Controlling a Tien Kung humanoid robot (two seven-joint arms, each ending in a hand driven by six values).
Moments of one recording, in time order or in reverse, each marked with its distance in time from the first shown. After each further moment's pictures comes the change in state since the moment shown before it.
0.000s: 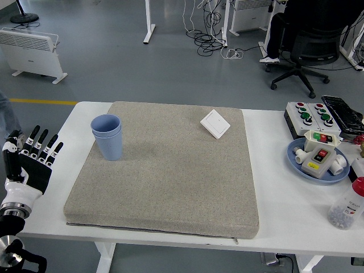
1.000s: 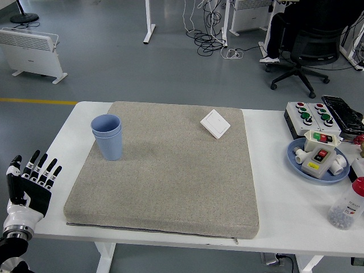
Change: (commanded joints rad) left arm 0.067 -0.054 0.003 0.027 0.069 0.008 -0.027; right arm 0.021 -0.005 0.010 0.000 -0.009 0.001 0.007
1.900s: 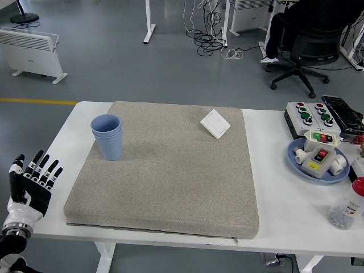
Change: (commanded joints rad) left arm -0.014 -0.002 -0.027 0.004 0.049 0.010 0.077; right arm 0.003 -0.001 0.006 0.000 -0.012 -0.003 -0.003
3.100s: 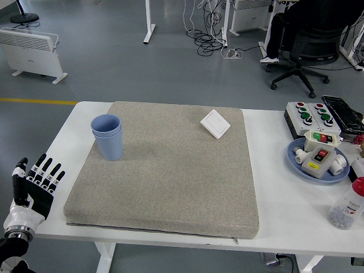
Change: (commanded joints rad) left arm 0.008 0.001 0.012 0.010 -0.002 -0.005 -0.011; right arm -0.018 0.000 -0.004 0.000 0.003 -0.004 -0.005
